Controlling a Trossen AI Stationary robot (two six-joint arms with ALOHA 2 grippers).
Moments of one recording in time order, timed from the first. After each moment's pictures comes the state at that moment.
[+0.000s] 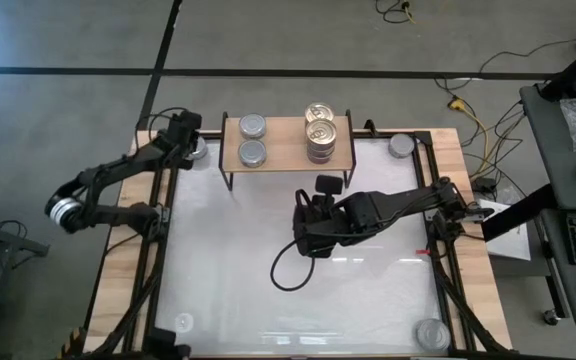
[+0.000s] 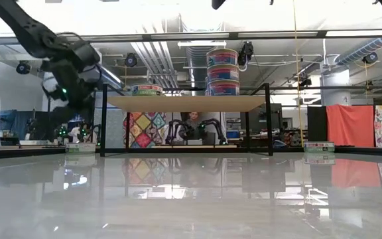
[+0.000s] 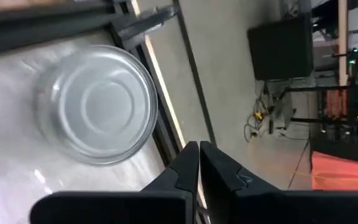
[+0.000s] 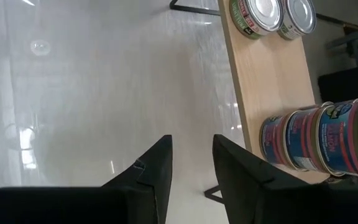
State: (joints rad) left arm 1.01 1.20 0.58 -0.09 -0.39 -1.64; right arm 0.29 2.00 2.23 -1.48 0.60 0.25
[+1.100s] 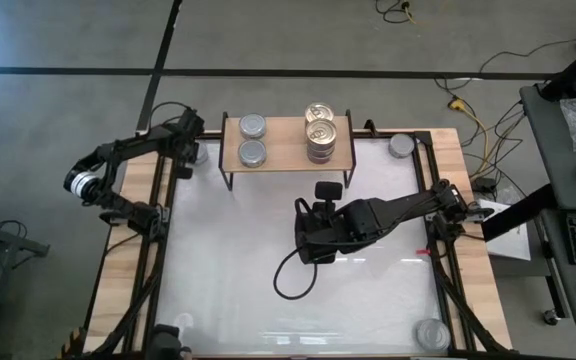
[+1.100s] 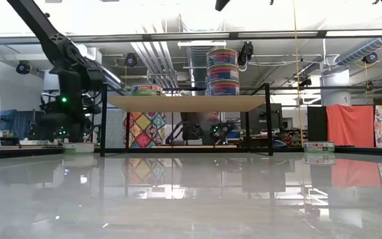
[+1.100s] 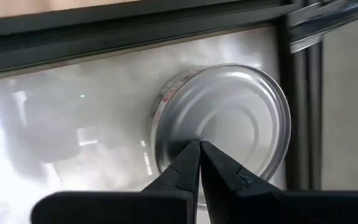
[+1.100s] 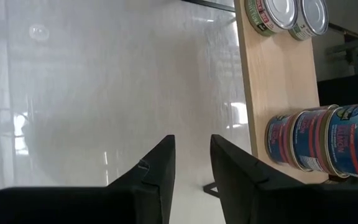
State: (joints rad) left arm 1.09 1.45 0.77 -0.56 -0.23 -1.84; right arm 0.32 2.00 2.19 -1.49 0.60 0.23
